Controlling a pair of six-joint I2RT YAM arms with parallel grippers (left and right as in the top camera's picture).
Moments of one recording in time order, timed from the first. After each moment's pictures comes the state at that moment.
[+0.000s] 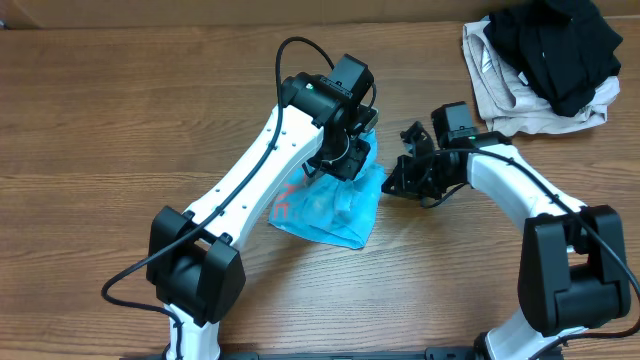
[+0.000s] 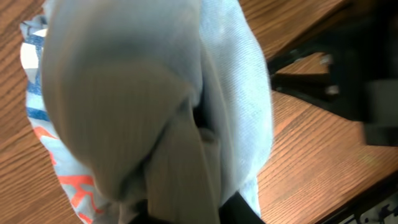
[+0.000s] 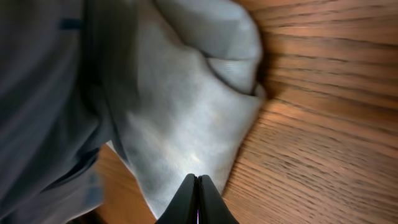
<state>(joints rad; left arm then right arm) -0.59 2.01 1.88 -1.27 0.19 -0.10 0.15 1.80 1.11 -0.70 -0.64 0.22</state>
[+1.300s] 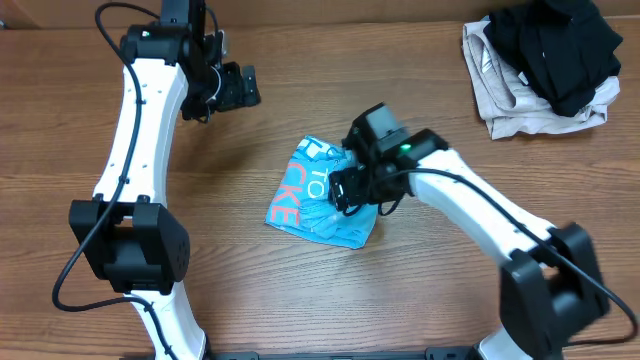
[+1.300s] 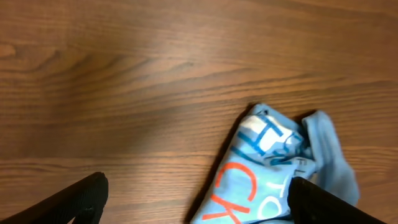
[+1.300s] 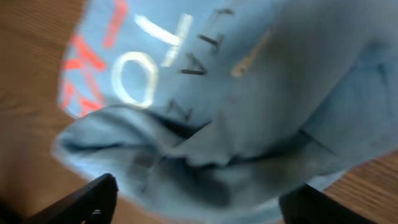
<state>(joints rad) -0.07 2.04 2.01 -1.25 0.22 -0.23 0.52 1.78 1.28 -0.82 -0.28 0.29</state>
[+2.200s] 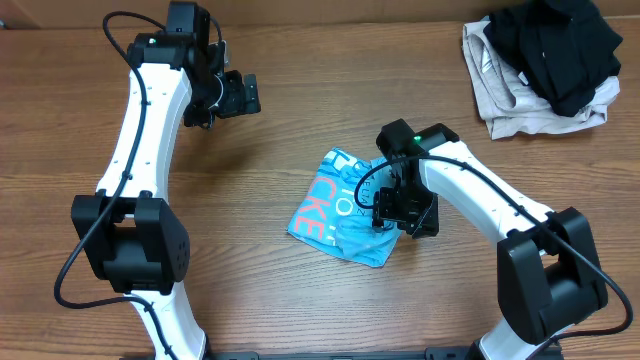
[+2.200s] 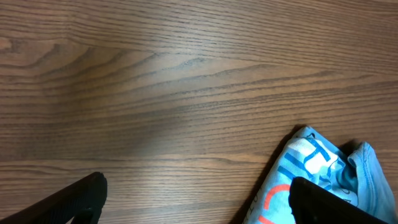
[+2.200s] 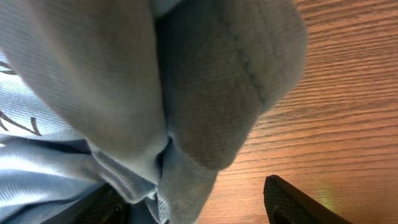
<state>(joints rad) -0.07 2.04 1.94 -1.20 0.21 -0.23 0.43 1.82 1.26 -1.21 -0.18 0.55</state>
